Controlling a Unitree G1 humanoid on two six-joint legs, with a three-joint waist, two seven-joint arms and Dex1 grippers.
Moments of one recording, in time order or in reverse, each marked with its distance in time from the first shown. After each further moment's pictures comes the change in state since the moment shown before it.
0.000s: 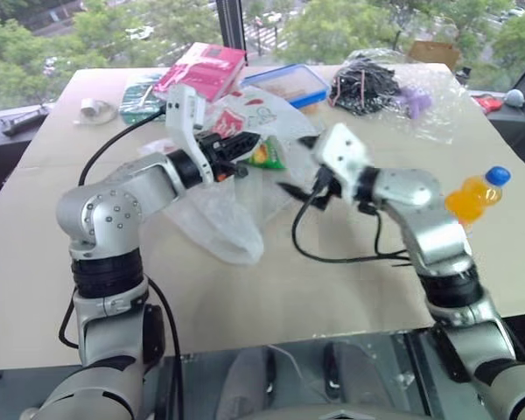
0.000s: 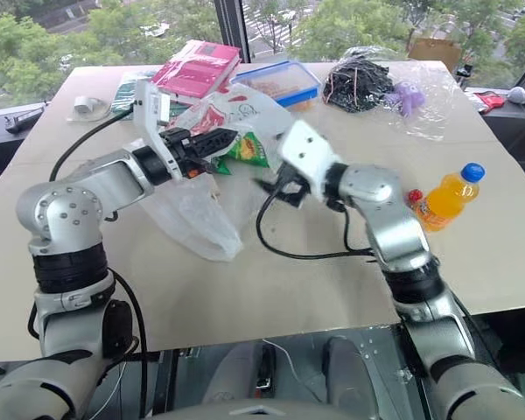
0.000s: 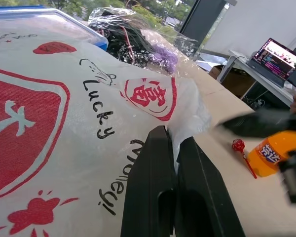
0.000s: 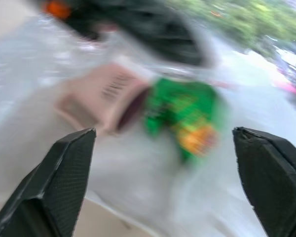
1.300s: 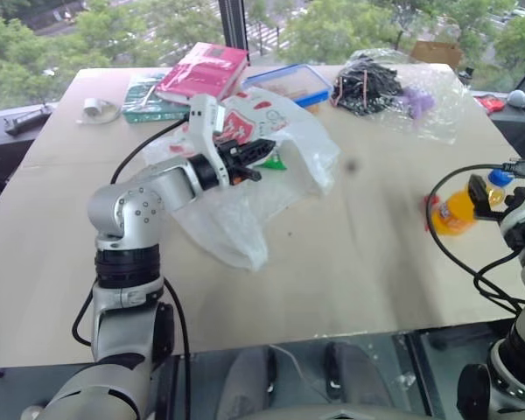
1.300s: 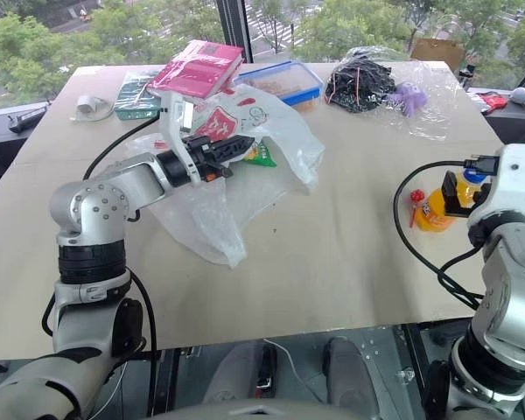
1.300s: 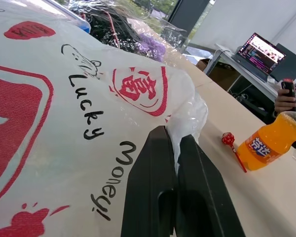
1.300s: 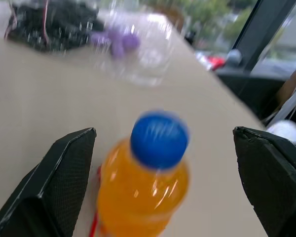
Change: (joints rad) left arm -0.019 -0.043 -0.066 0.103 0.062 -0.065 -0.095; right arm 0.267 -0.034 -0.637 -0.462 -0.032 0.661 -0.396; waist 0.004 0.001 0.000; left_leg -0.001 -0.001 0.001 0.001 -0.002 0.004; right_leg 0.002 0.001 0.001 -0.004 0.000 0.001
